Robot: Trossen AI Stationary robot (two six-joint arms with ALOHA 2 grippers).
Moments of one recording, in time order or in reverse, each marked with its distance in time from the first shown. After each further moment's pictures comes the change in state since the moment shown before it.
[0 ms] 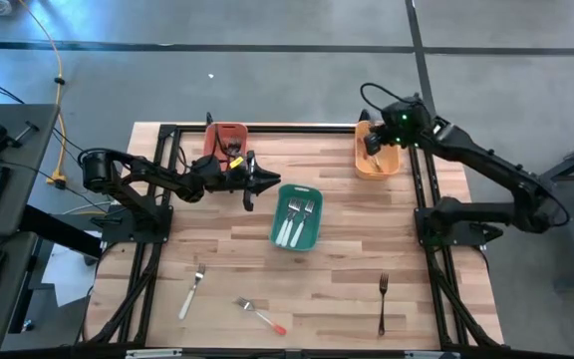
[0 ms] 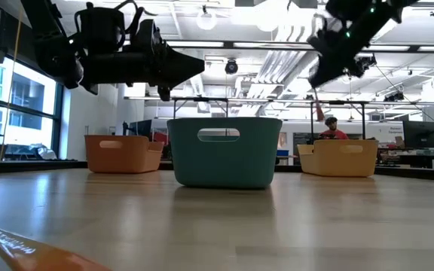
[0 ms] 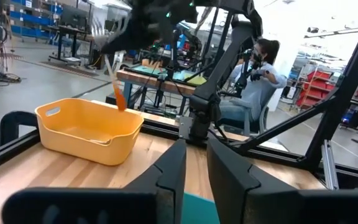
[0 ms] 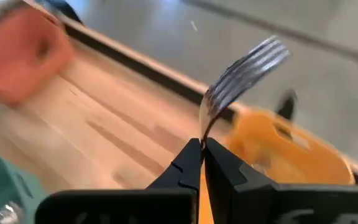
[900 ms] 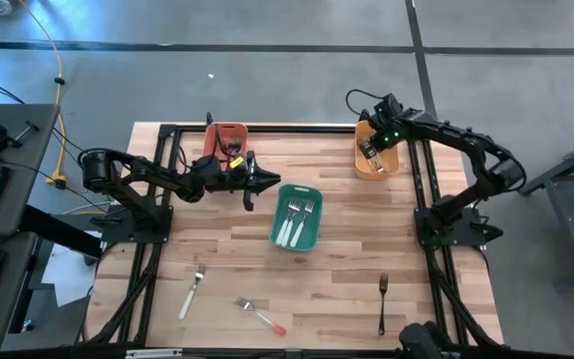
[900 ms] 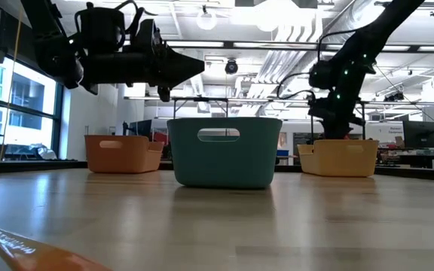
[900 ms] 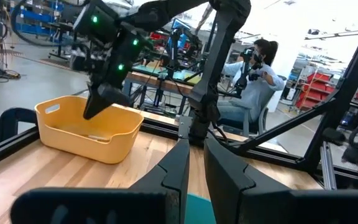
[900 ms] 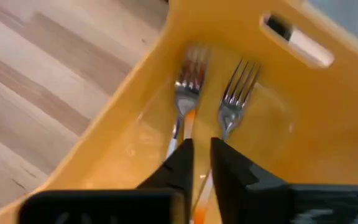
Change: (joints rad) left arm -0.001 0.000 0.000 -0.003 -0.002 -0.016; right arm -0.240 0.443 -0.019 -0.038 -0.087 -0.210
